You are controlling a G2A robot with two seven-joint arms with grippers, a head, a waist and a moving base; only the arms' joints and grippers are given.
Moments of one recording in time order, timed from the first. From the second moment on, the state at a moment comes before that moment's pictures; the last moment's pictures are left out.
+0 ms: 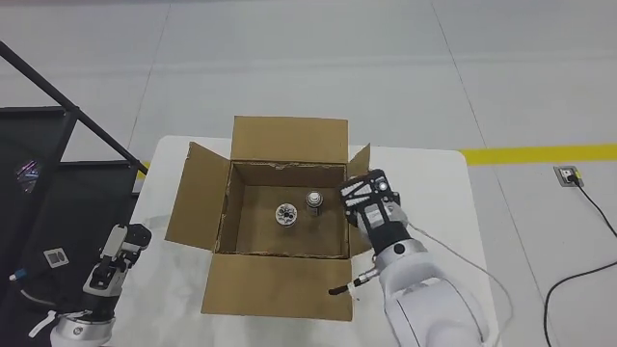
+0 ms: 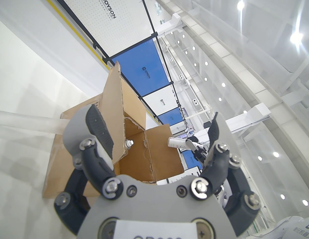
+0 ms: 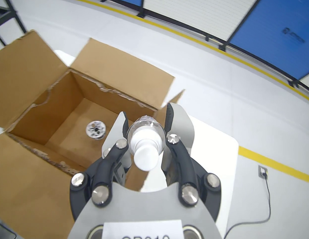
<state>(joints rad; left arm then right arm) 1.68 -1.21 -1.90 -1.88 -0.17 -0.51 -0.31 -1.15 -1.43 1.10 -2.19 -1.76 0.13 0.90</state>
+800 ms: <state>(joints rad) 1.68 -1.21 -1.90 -1.88 -0.17 -0.51 -0.31 -1.08 -1.45 1.05 -2.01 -1.41 -0.06 0.90</state>
